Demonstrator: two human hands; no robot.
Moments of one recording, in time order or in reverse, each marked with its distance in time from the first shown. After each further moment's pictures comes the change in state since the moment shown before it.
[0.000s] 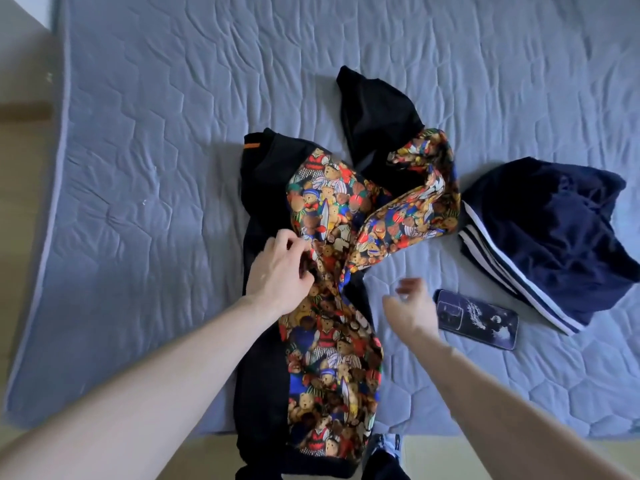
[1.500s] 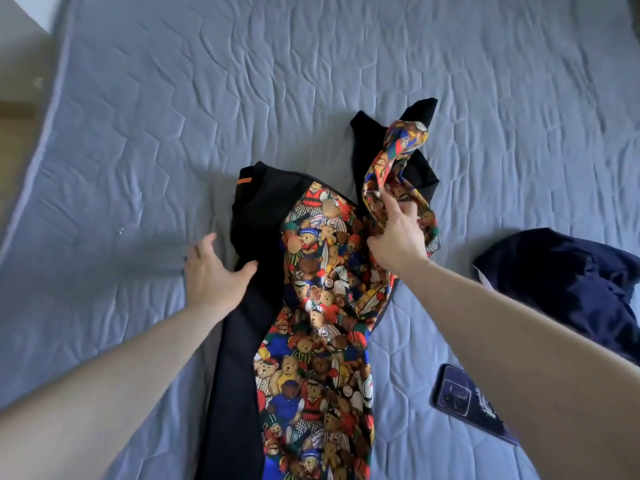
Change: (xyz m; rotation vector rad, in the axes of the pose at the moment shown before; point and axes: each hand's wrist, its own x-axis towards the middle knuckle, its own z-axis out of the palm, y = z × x) left_hand 0.078 -0.094 0.000 -0.497 0.232 -0.650; right_hand 0.141 -0.180 -0.006 -0.360 0.110 -0.550
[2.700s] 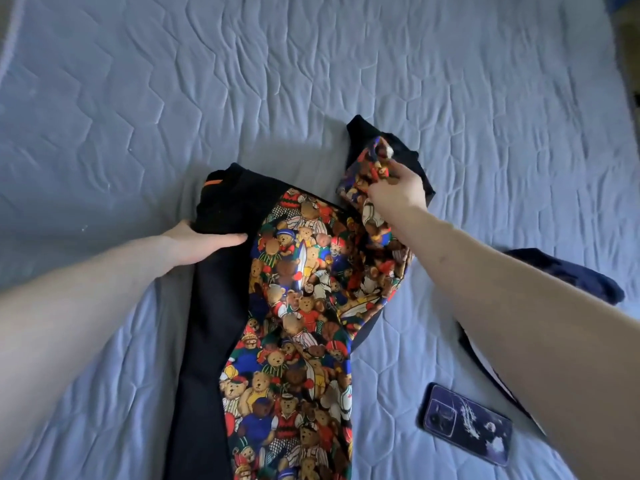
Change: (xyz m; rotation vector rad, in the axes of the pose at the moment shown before) left_hand 0.089 0.021 -0.028 -0.049 -0.507 -0.242; right_hand 0.054 -0.060 -0.031 0.493 0.038 0.191
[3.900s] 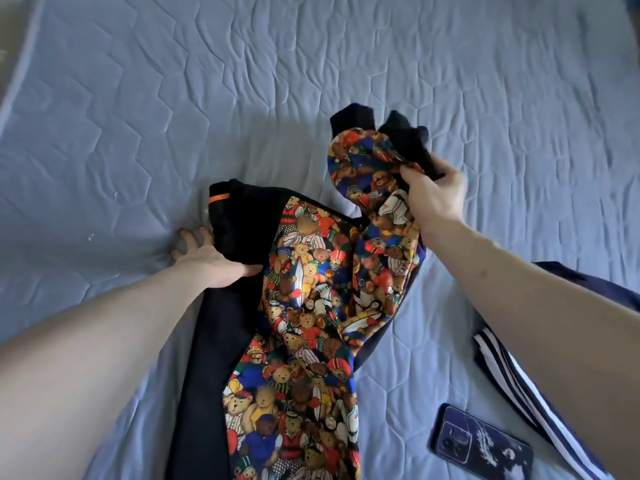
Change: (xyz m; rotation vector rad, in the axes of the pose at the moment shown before) left_hand 0.017 0.008 0.039 0.494 0.115 -0.126; right_hand 0.029 0.007 -0.021 0.339 0.160 -0.217
